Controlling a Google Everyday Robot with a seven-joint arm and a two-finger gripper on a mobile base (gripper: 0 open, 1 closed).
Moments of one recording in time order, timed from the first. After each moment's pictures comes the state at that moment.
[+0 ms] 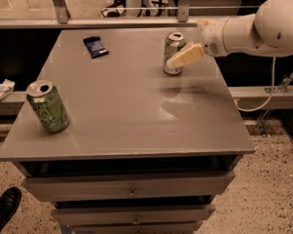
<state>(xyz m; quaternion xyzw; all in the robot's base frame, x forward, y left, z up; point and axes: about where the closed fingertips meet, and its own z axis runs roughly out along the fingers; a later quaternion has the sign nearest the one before) 0.710 -0.140 0.918 -0.44 0.72 0.13 0.52</state>
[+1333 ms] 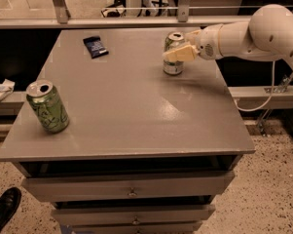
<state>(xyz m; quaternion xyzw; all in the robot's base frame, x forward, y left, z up) 0.721 -0.123 0.898 -0.41 0.73 0.22 0.50</state>
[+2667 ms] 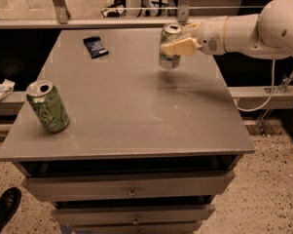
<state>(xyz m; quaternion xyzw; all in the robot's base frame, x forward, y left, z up) 0.691 -0.108 0.939 -0.43 0.68 0.25 0.54</state>
